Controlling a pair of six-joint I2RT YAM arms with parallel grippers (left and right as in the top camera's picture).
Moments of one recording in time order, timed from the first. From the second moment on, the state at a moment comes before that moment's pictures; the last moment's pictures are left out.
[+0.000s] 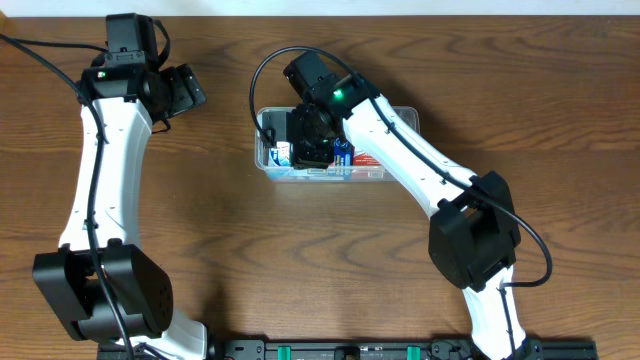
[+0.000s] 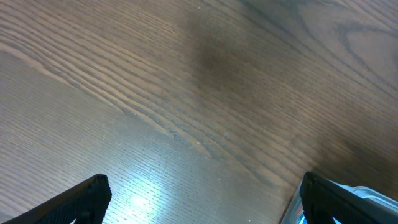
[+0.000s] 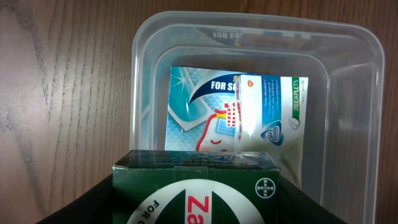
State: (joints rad) left arm 0.09 1.74 1.60 -0.94 -0.11 -0.36; right arm 0.66 2.19 1.95 -0.99 -0.26 -0.88
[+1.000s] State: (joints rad) left arm 0.09 1.74 1.60 -0.94 -0.11 -0.36; right arm 0.64 2.20 1.95 -0.92 -0.29 -0.87
